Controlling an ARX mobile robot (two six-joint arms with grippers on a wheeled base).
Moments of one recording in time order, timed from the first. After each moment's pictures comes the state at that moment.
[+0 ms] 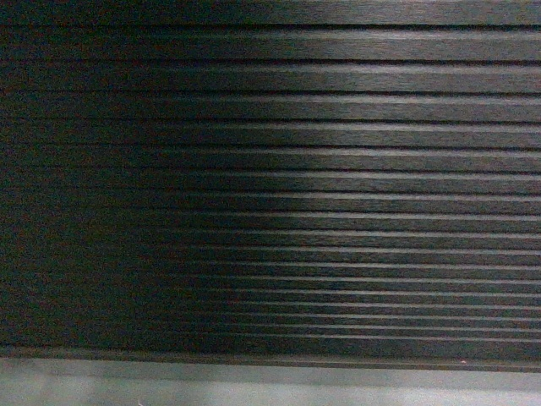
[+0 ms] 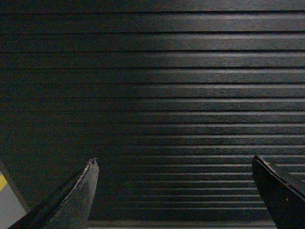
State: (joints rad) left arm 0.00 0.01 0.01 0.00 0.00 -0.01; right arm 0.00 0.01 0.01 0.00 0.00 0.00
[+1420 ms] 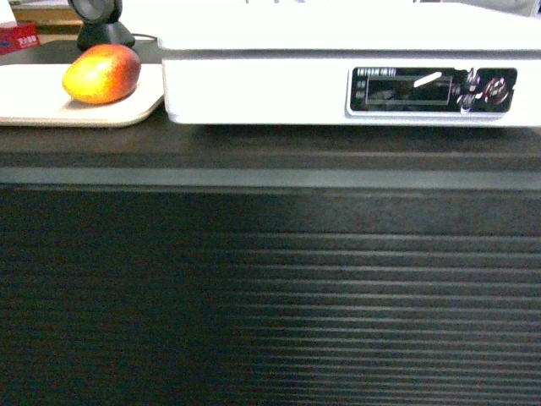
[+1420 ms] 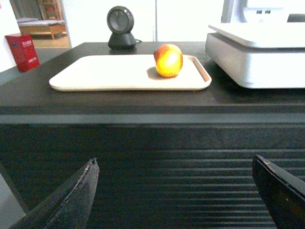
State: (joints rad) left arm 0.00 0.01 0.01 0.00 0.00 -0.01; right arm 0.00 0.01 0.01 0.00 0.00 0.00
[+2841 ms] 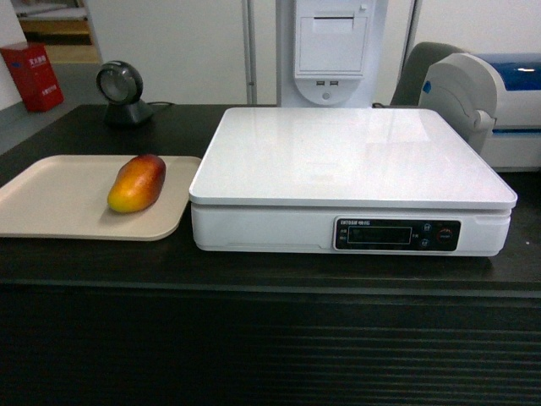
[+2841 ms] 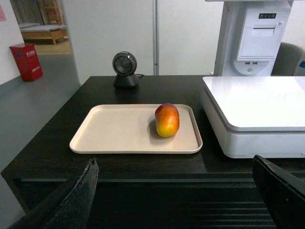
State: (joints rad) left arm 0.00 0.01 0.01 0.00 0.00 -0.01; right arm 0.00 0.01 0.01 0.00 0.00 0.00
